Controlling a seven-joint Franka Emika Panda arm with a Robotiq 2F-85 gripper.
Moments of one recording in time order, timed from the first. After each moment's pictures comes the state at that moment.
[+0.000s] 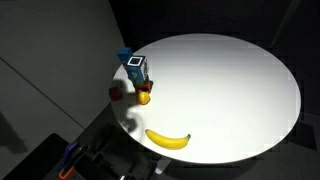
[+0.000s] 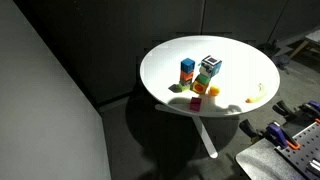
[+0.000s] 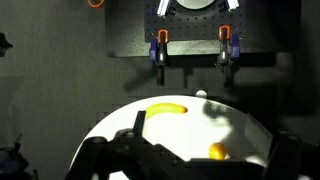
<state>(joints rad) -0.03 -0.52 0.13 -2.23 -0.12 1.41 0.15</state>
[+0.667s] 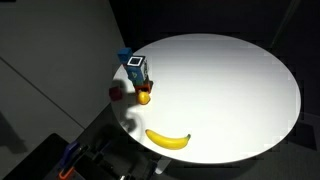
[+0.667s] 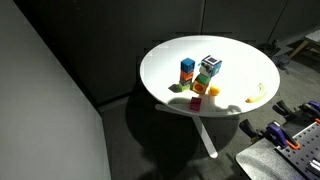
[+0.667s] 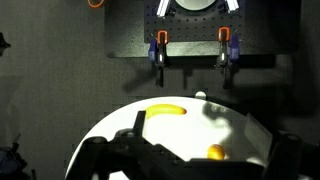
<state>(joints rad) -0.01 -0.52 0.13 -2.23 -0.12 1.41 0.15</state>
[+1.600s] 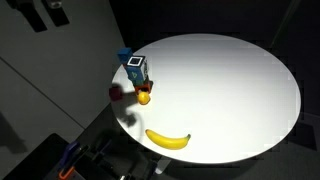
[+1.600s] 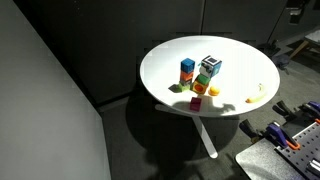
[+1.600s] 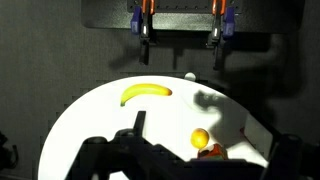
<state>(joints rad) 0.04 -0.53 0.12 -2.39 -0.09 1.67 0.15</state>
